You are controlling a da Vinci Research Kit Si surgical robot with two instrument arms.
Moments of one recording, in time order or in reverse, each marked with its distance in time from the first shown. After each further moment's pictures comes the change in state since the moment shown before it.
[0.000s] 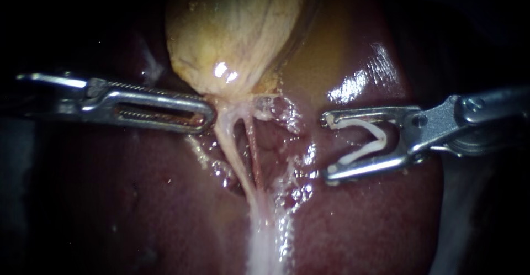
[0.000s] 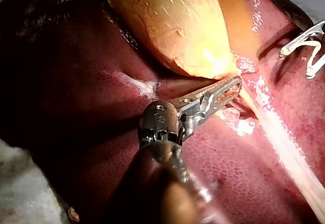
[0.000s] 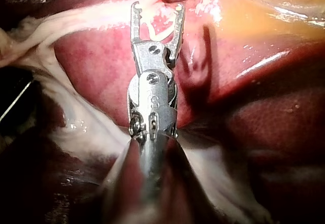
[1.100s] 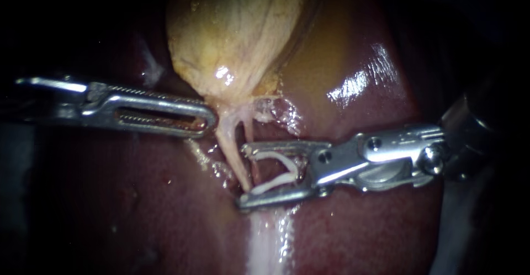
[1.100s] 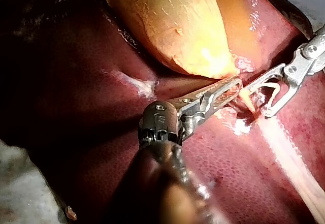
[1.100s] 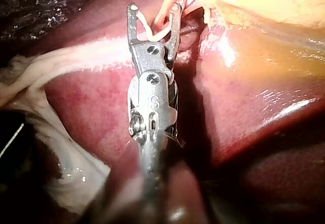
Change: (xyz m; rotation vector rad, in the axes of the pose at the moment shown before) right arm -0.005 -0.001 0.013 0.075 -0.006 0.036; left arm 0.000 0.001 0.000 0.004 0.003 0.005
